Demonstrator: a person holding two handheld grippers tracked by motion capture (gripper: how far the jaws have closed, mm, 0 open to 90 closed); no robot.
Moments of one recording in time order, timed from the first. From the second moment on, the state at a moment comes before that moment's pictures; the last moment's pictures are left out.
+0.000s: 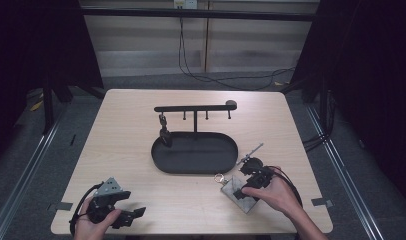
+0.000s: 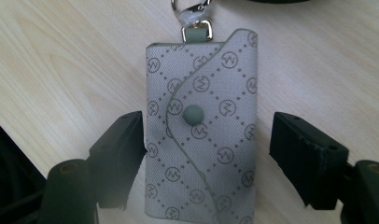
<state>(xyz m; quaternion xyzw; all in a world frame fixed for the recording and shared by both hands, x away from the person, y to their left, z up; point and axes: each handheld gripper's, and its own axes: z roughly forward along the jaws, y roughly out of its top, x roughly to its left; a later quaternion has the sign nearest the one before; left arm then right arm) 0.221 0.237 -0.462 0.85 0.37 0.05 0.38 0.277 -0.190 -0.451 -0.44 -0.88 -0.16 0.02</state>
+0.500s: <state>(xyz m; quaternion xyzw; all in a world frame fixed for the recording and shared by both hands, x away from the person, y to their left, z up) 0.222 0.240 -0.462 0.85 0.37 0.05 0.38 0.290 -0.167 -0.463 -0.42 -0.90 -0.08 0.03</state>
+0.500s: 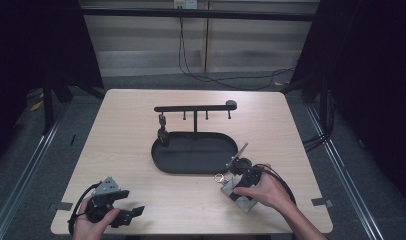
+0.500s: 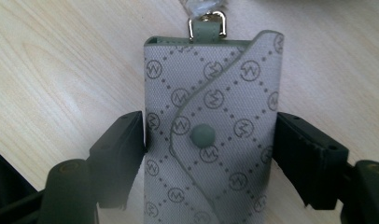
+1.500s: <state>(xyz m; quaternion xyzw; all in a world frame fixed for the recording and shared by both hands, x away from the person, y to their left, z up) 0.222 0.241 -0.463 0.85 0.37 0.05 0.38 0.294 -0.159 -0.464 -0.44 -0.90 -0.04 0.06</state>
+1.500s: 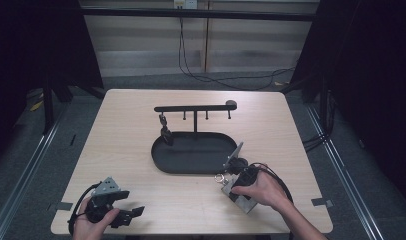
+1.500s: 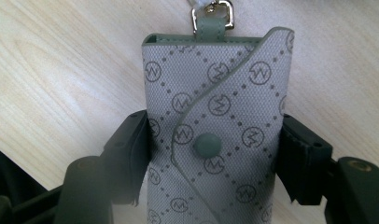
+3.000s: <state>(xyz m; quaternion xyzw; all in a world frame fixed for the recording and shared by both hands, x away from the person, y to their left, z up) 0.224 0.241 -0.464 0.84 0.38 0.05 0.39 0.303 -0.167 -0.408 -0.44 -0.90 -0.05 0.03</state>
